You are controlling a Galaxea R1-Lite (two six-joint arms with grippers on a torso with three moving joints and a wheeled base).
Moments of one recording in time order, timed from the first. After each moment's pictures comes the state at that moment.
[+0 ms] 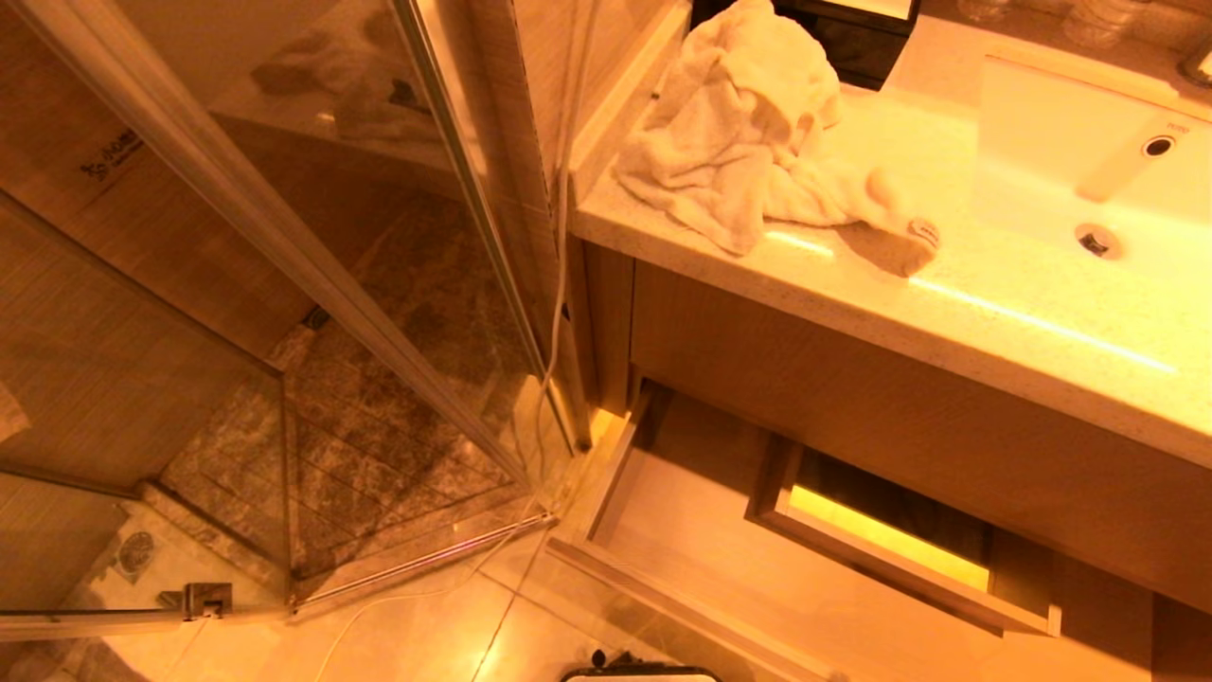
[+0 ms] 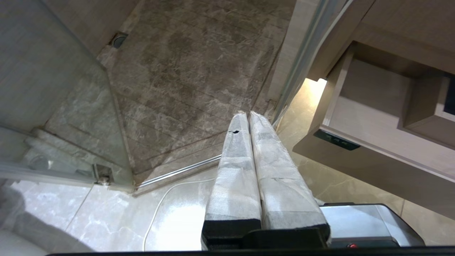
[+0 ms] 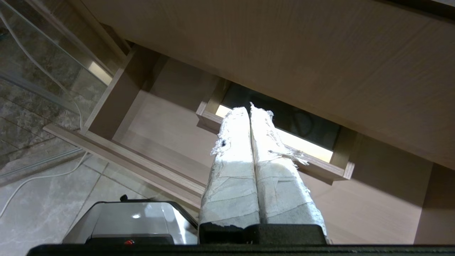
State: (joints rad) left arm 0.00 0.00 0.00 0.01 0.00 0.00; right arm 0.00 0.00 0.00 0.00 -0.01 0.02
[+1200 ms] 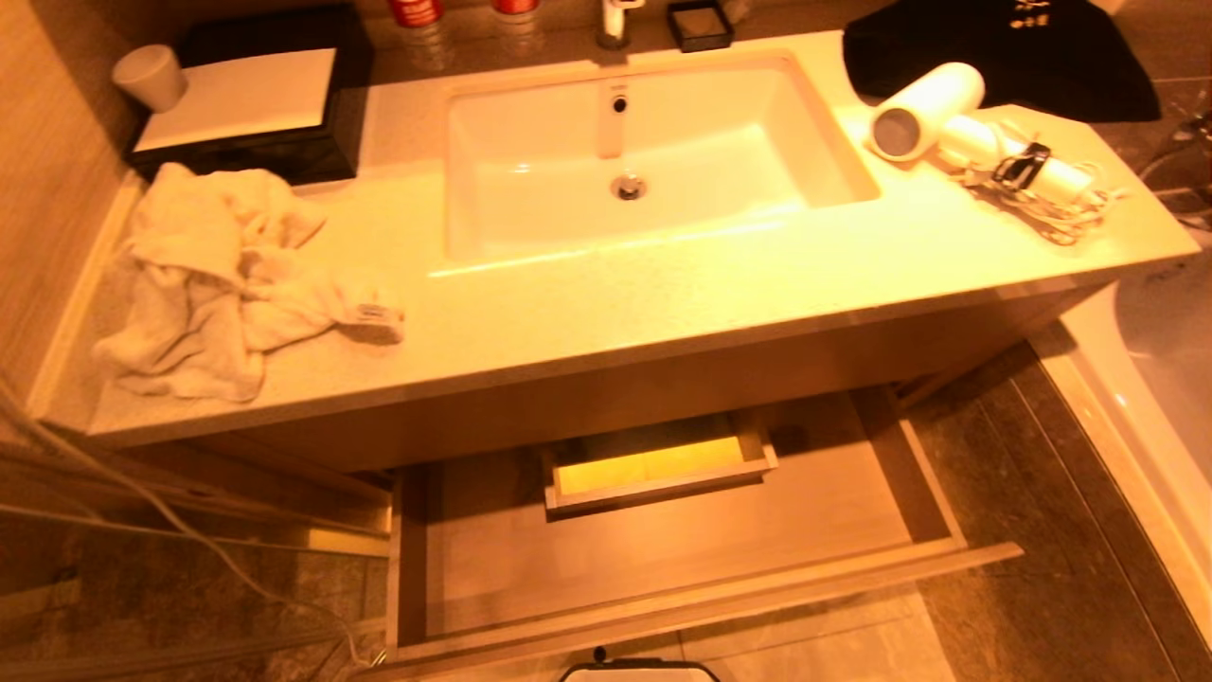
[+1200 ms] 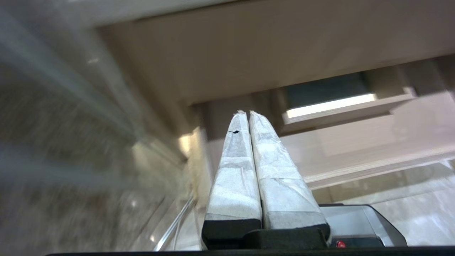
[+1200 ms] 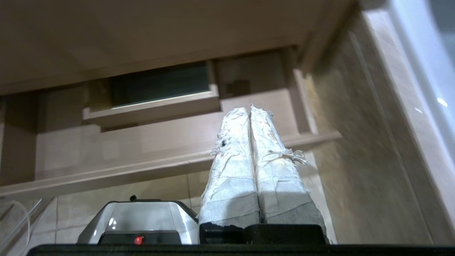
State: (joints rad) left arm 0.00 0.00 0.00 0.00 0.00 0.00; right arm 0.00 0.00 0.00 0.00 0.00 0.02
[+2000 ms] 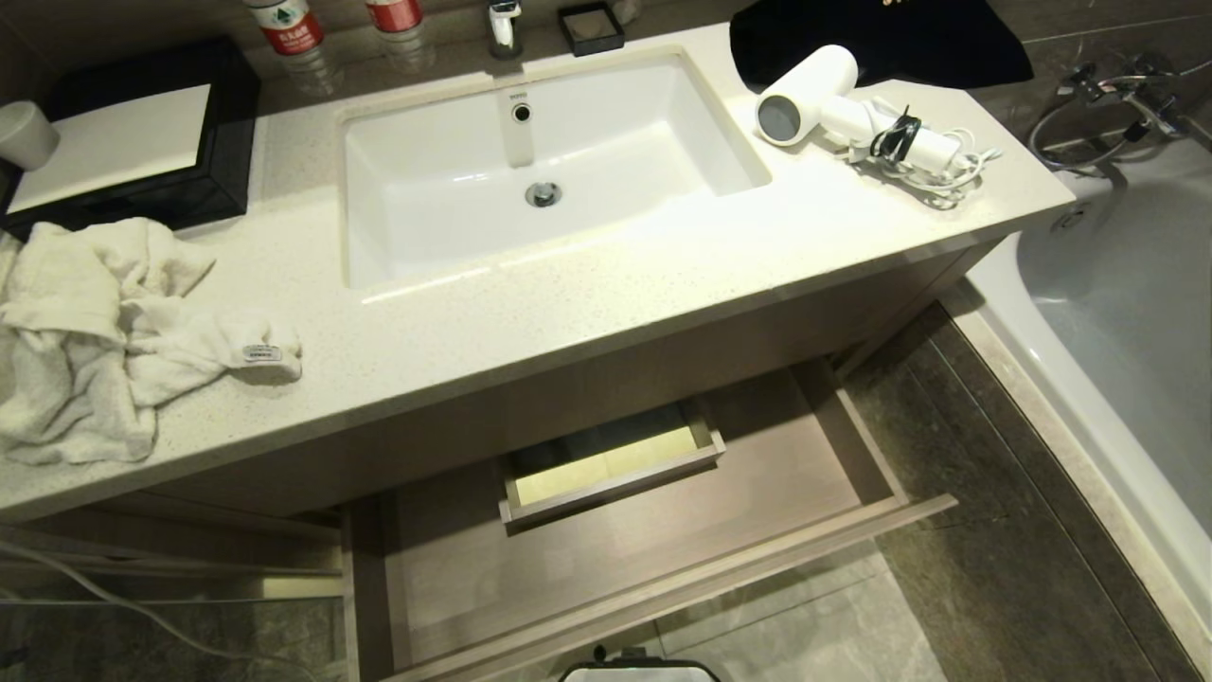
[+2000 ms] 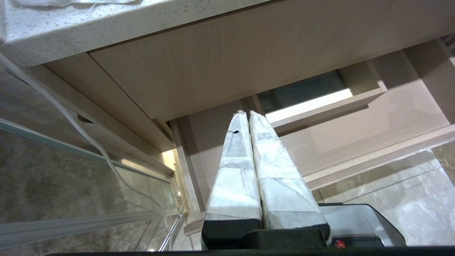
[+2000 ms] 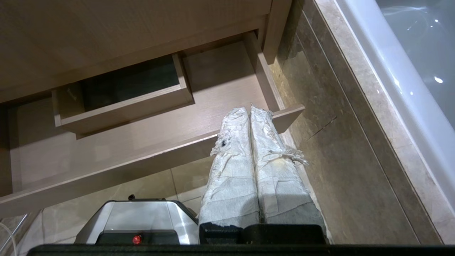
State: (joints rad) left arm 0.00 0.00 0.00 0.00 0.00 0.00; right arm 0.00 0.00 0.00 0.00 0.00 0.01
